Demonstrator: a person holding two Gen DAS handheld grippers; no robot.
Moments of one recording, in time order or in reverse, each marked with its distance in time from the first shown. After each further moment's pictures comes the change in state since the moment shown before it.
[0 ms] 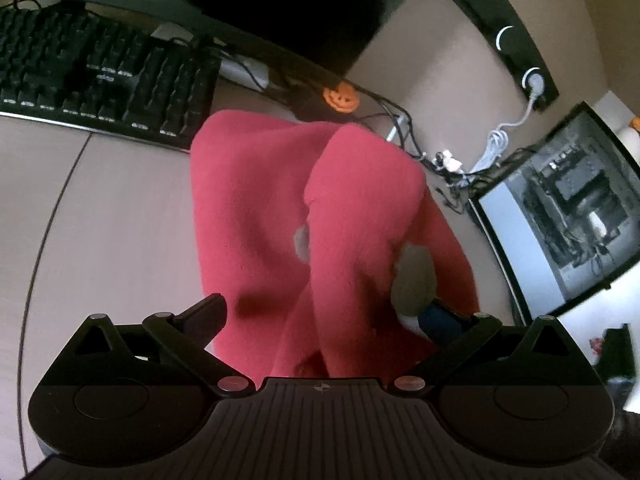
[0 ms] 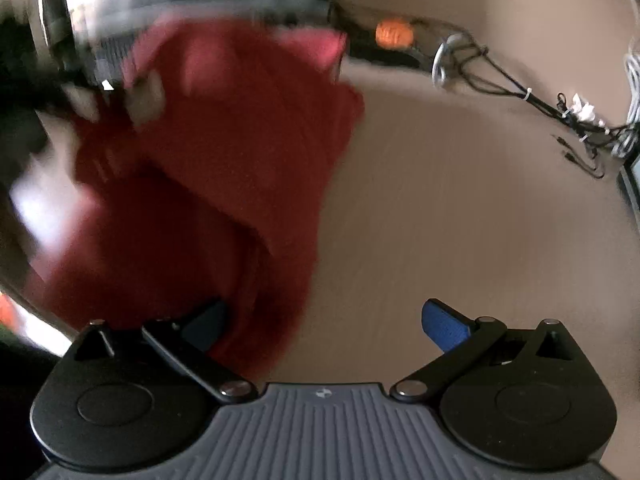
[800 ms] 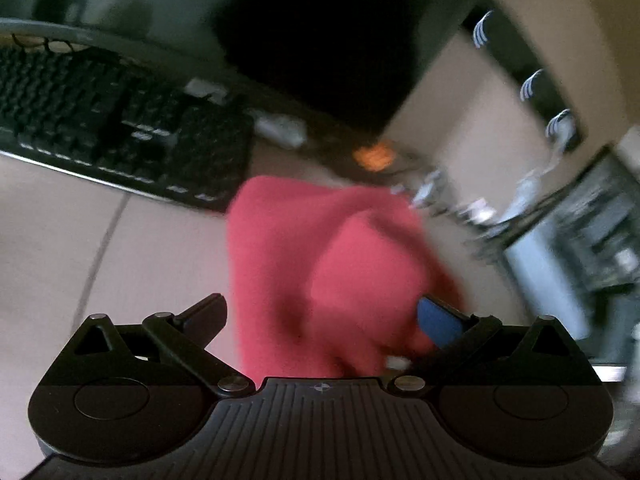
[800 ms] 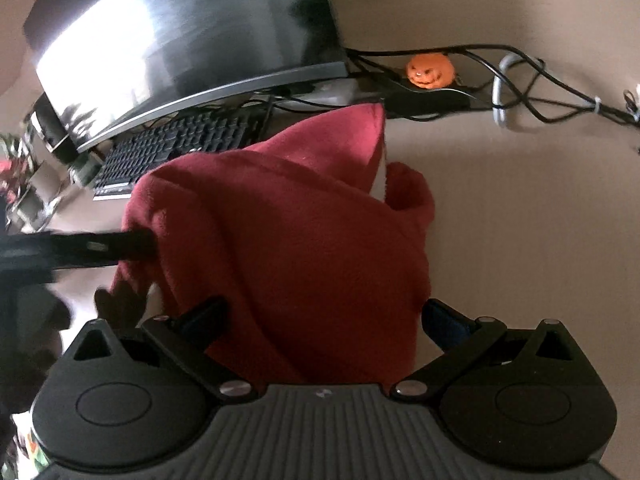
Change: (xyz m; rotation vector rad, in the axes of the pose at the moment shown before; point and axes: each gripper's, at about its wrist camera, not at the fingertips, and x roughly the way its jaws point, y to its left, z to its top) left arm -0.002 0.005 0.022 -0.013 -0.109 0.126; right arm 0.081 0.014 0.075 0.127 -0.058 0.145
